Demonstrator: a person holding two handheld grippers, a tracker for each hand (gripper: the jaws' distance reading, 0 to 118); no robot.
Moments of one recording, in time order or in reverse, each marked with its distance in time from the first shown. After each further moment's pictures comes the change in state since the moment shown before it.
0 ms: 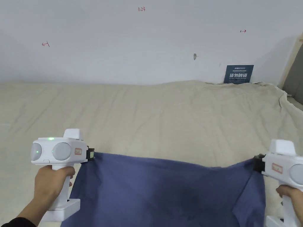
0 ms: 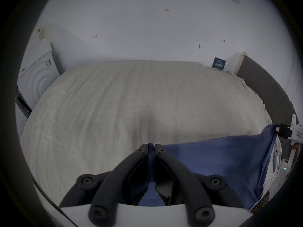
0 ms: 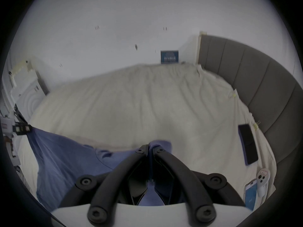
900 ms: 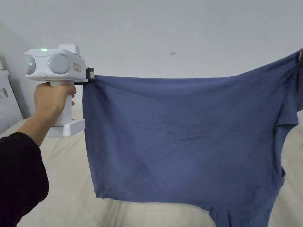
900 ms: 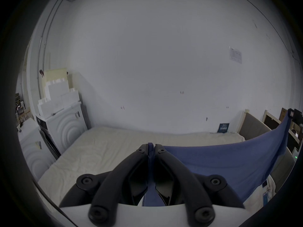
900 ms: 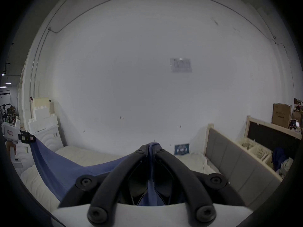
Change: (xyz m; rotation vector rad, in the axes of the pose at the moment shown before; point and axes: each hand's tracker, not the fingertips) left arm -0.020 0.204 0.245 0.487 0.138 0.012; right arm -0.042 0.268 0.172 0.600 0.088 0.075
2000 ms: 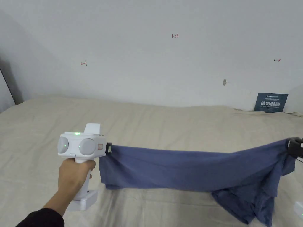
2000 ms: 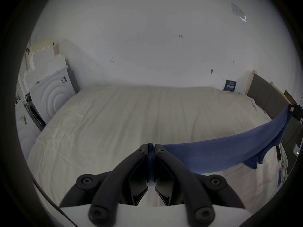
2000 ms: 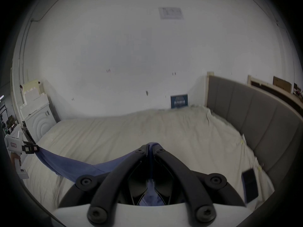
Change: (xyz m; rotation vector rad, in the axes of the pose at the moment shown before) left arm 0.025 -0.257 -0.141 -0.350 -0.028 -0.036; right arm 0.024 -0.266 -0.046 -0.369 -0.038 -0.096
